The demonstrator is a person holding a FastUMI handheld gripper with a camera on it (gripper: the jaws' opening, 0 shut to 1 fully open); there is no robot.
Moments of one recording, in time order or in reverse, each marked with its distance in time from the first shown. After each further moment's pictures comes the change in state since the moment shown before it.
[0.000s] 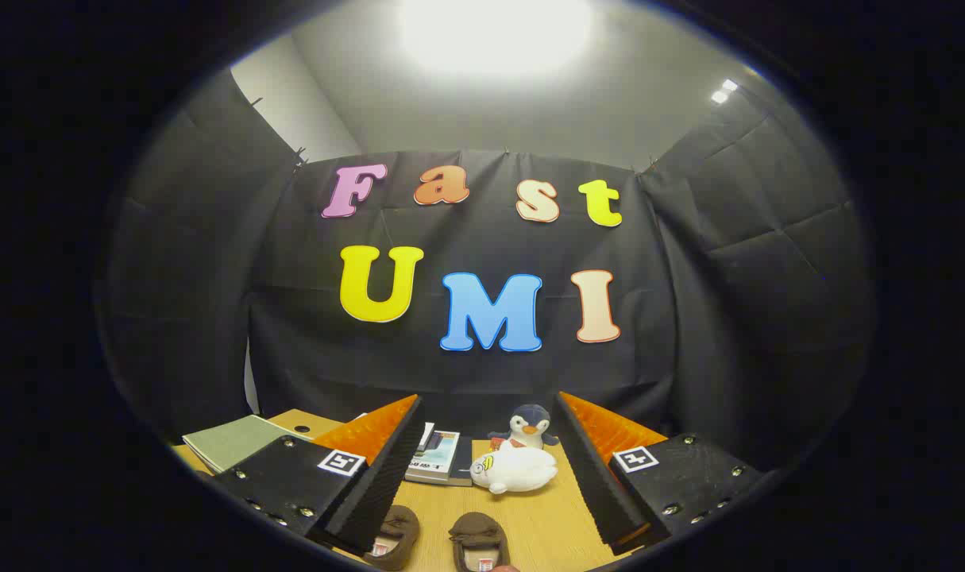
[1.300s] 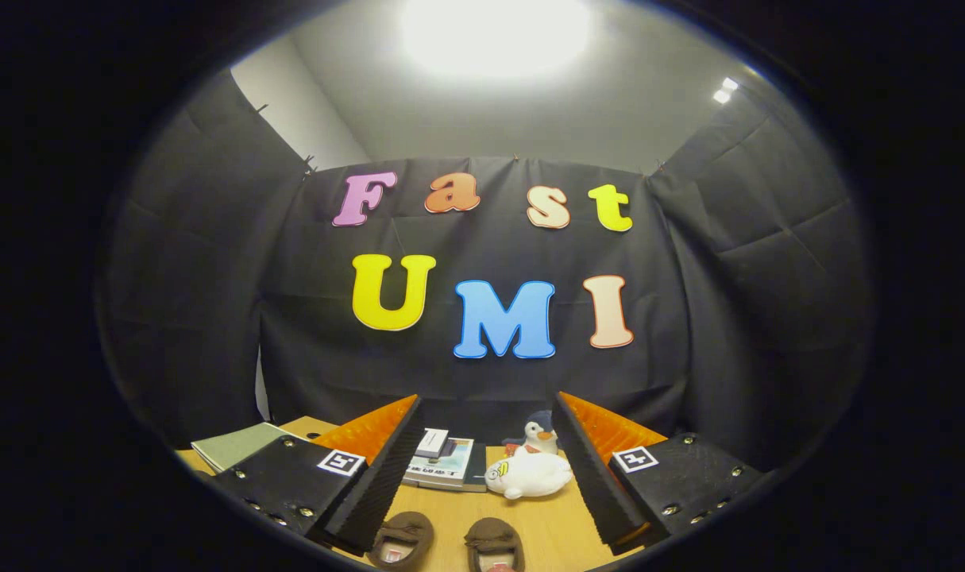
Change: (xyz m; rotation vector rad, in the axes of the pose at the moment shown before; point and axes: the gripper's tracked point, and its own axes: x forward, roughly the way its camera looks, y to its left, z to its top) arm 0.000 0.020 0.005 0.050 -0.019 0.050
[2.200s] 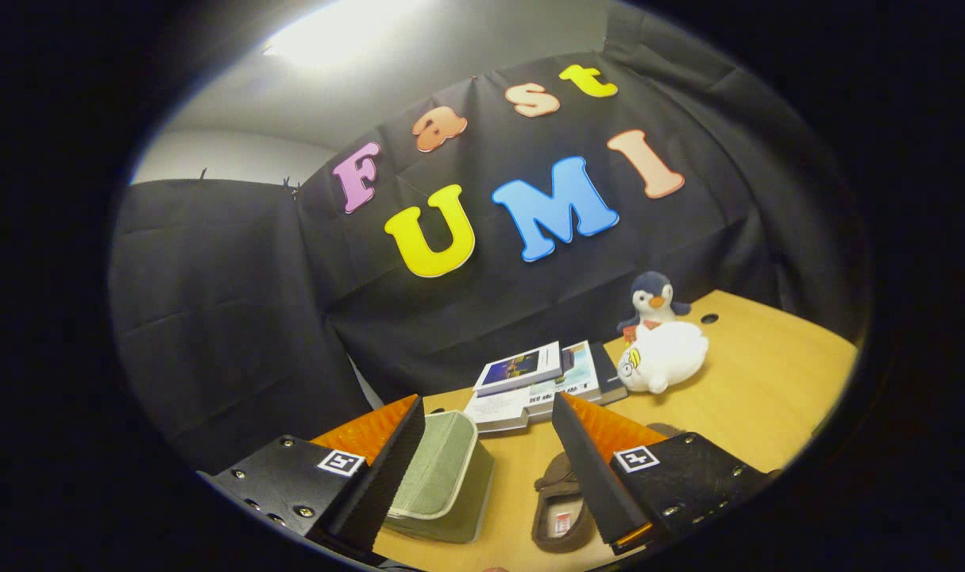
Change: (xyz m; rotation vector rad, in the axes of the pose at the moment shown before) arm -0.004 0.110 -0.104 0.502 0.340 0.224
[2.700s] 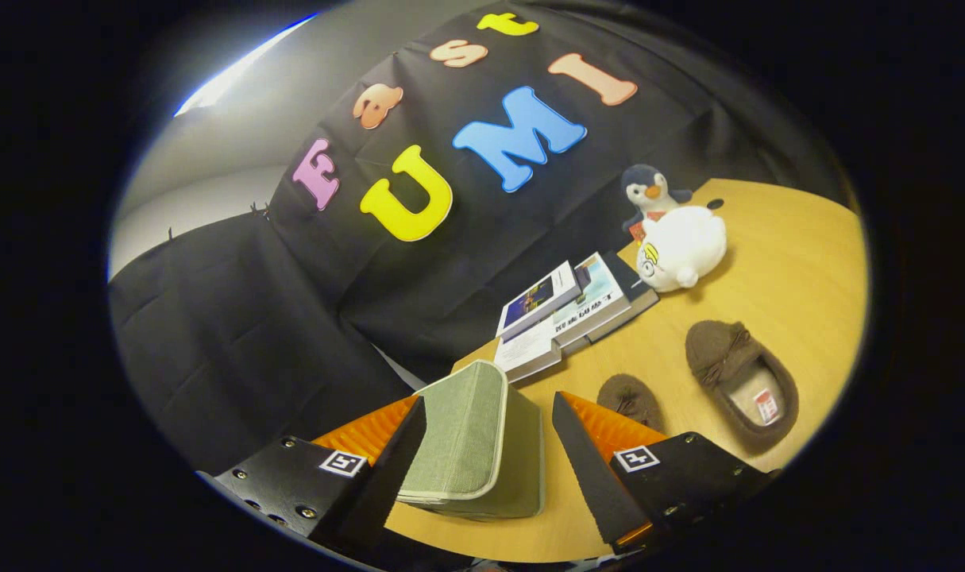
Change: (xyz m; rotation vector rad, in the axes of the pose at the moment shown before) arm 0.014 0.011 -0.069 0.310 0.182 0.064
